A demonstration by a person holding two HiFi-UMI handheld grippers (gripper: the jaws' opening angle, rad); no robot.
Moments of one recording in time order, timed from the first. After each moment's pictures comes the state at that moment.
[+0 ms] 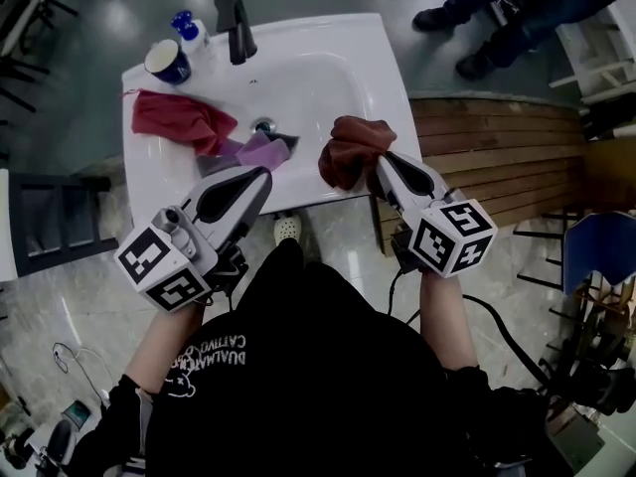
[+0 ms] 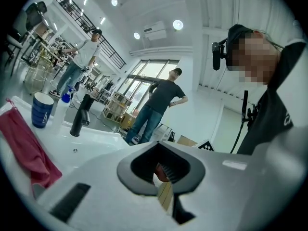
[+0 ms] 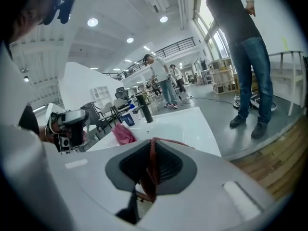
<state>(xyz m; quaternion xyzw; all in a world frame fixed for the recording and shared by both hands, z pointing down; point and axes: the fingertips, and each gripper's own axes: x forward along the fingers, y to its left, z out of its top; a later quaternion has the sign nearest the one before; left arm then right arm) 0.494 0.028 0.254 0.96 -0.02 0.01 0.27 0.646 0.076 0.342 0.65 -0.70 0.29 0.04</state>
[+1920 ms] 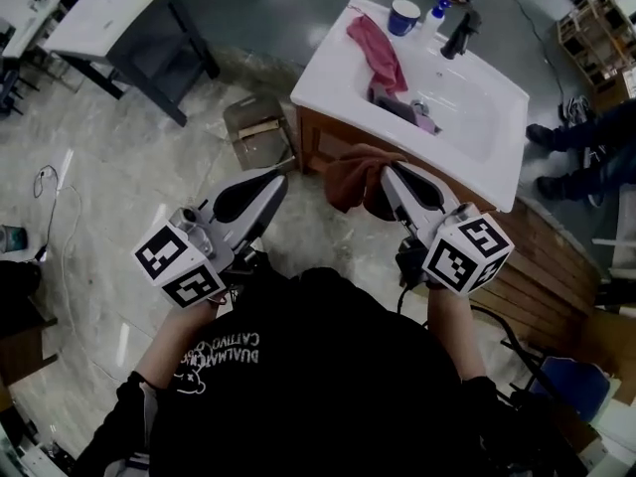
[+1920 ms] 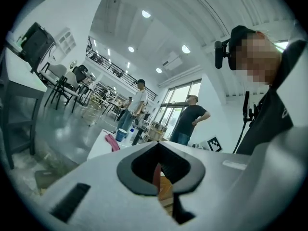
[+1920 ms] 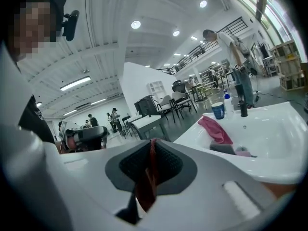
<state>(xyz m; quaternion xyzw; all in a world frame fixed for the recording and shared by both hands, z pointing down) 0.192 0.205 0.215 0.92 -0.31 -0.09 0.22 0.325 0.168 0.257 0.37 -0.90 0.23 0.04</state>
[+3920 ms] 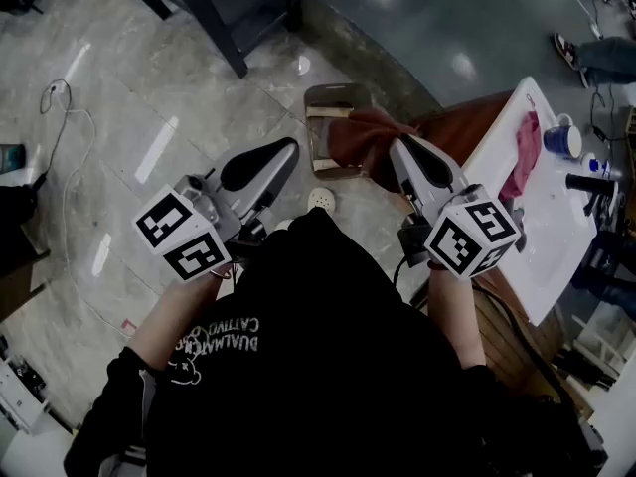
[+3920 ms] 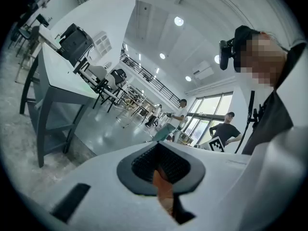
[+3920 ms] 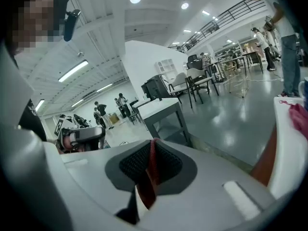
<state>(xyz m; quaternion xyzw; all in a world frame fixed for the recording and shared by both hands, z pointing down) -0.149 -0.026 0.298 0.84 -0.42 -0.13 0.32 -0.031 -0.088 0.338 0.28 -0.91 0.28 0.14</state>
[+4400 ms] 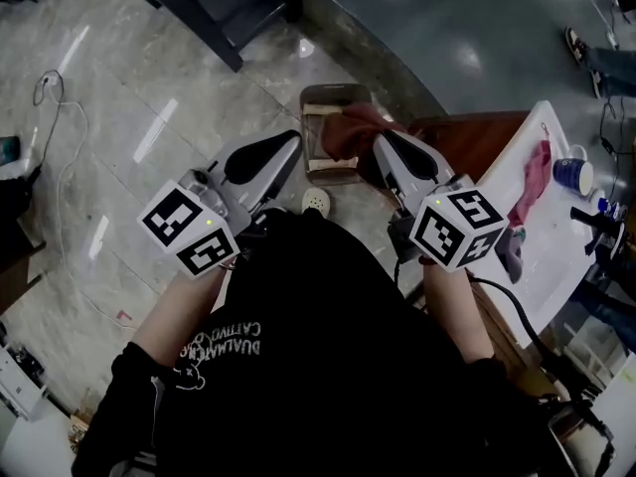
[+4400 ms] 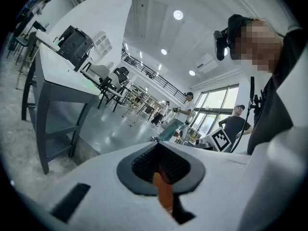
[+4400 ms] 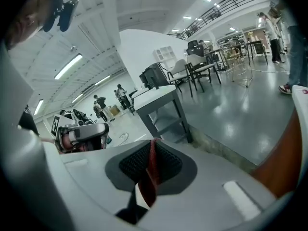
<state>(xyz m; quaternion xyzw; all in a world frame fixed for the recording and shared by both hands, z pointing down) -0.146 -0.111 0.357 0.83 -0.45 -0.09 0.31 -0.051 -0.160 0.403 0.25 -0.90 0.31 0.19</state>
